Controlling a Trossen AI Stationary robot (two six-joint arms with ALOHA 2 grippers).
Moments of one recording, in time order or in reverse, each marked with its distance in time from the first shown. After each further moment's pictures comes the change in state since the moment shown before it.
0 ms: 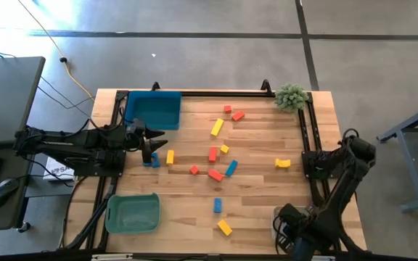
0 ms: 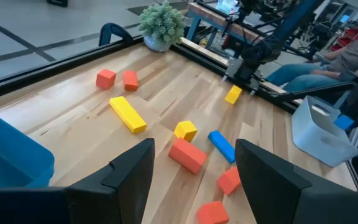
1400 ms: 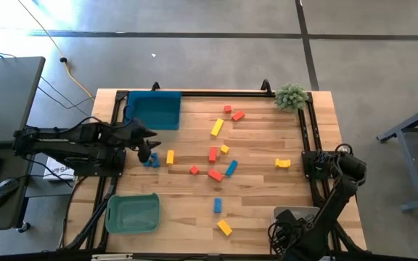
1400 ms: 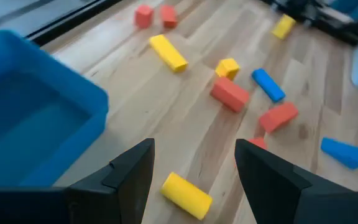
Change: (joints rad) left arm 0.036 0.090 0.214 -0.487 0.002 -0.038; right arm 0.002 0.192 0.150 -0.156 -0.042 0.197
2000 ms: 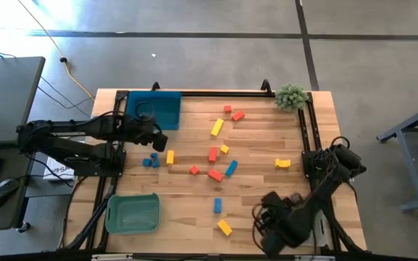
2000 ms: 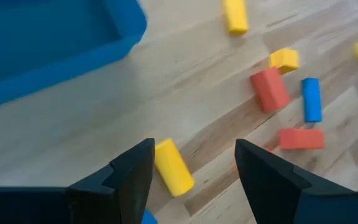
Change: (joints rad) left arm 0.102 0.342 0.173 -0.148 0.091 -0.461; right arm -0.214 -0.045 0.141 -0.193 0.236 -0.275
